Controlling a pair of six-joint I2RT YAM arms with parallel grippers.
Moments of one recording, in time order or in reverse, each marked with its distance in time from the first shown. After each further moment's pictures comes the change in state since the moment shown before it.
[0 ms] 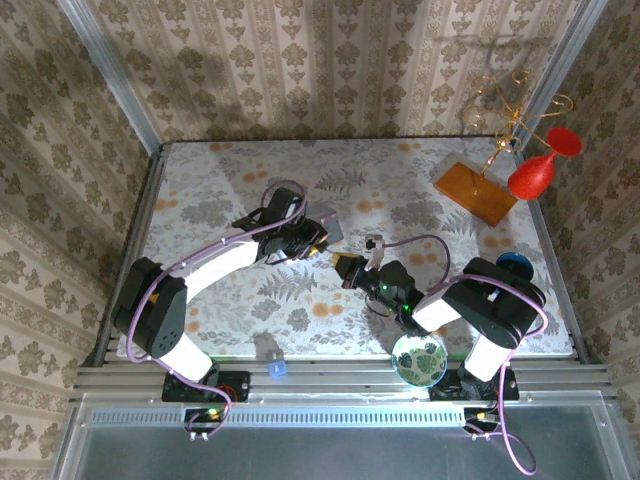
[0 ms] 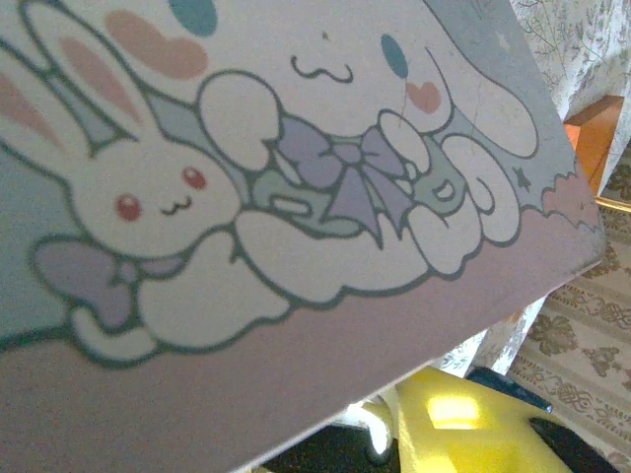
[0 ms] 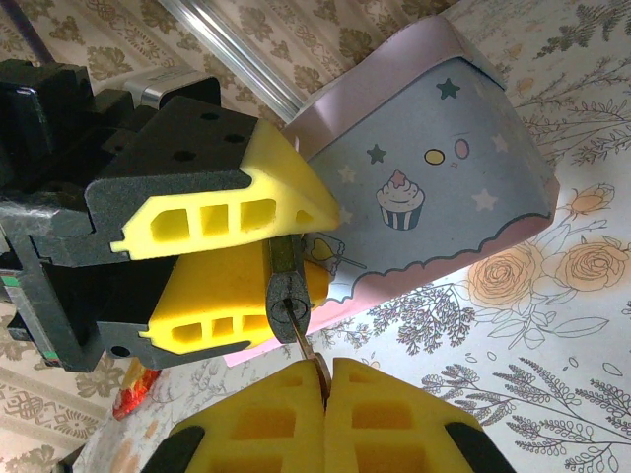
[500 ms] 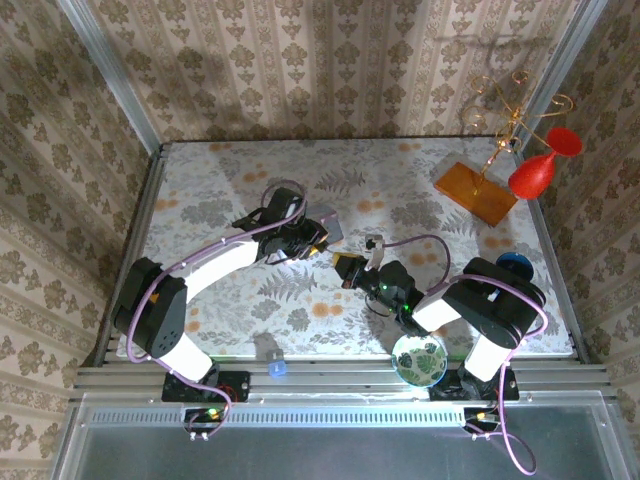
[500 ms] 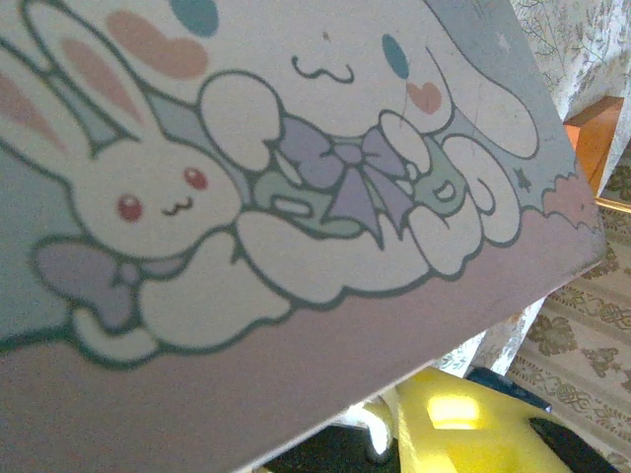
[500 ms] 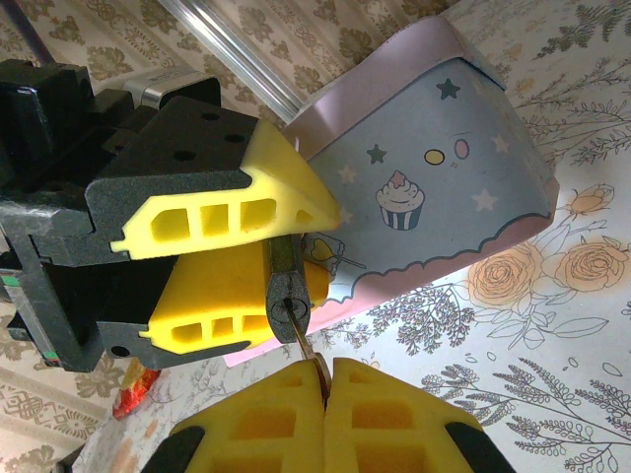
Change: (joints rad) left arm 0.000 0.000 0.000 0.000 0.000 -0.003; right arm 0.000 0.000 0.000 0.000 0.000 -0.001
